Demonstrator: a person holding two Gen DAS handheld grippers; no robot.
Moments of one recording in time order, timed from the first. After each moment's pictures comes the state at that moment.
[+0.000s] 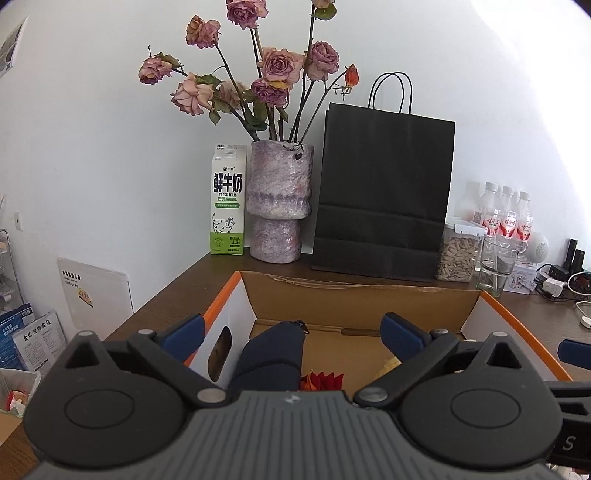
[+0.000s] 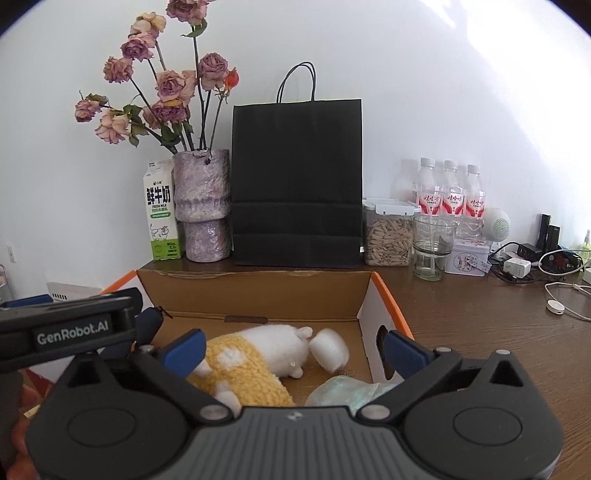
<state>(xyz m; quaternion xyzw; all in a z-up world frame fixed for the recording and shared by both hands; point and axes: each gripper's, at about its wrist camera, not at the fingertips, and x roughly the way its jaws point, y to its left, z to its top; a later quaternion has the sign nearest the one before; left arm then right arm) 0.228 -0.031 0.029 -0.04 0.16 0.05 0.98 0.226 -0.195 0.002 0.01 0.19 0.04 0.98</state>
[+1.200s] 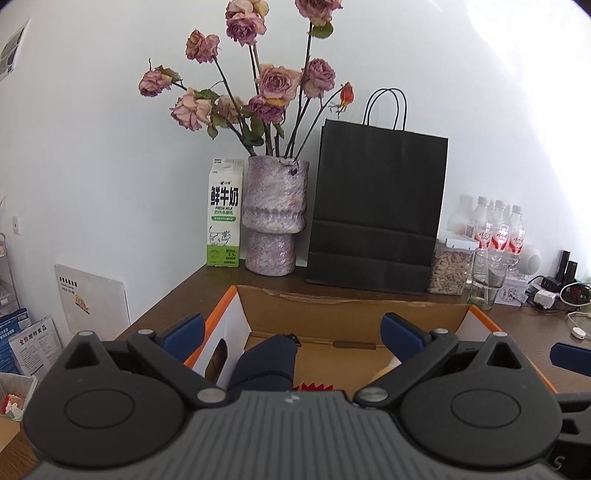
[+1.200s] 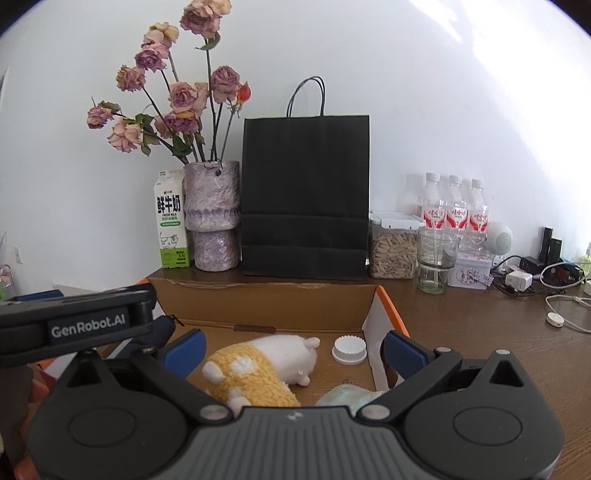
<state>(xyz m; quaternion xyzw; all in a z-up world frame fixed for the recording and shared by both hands) 0.216 -0.034 0.041 -0.04 0.15 0.04 0.99 0.212 -0.190 0.015 0.00 0.17 0.06 0.98</state>
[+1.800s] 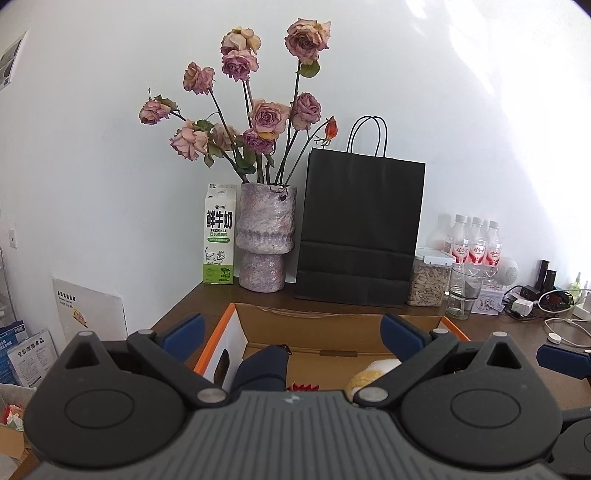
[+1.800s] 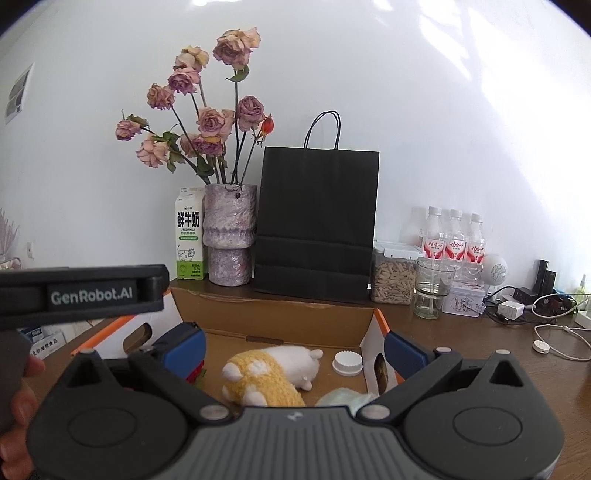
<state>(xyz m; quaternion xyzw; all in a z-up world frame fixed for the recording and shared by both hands) 0.167 -0.035 0.068 -0.04 0.12 0.03 0.99 0.160 -0.189 0.035 -0.03 0.14 0.07 0.99</state>
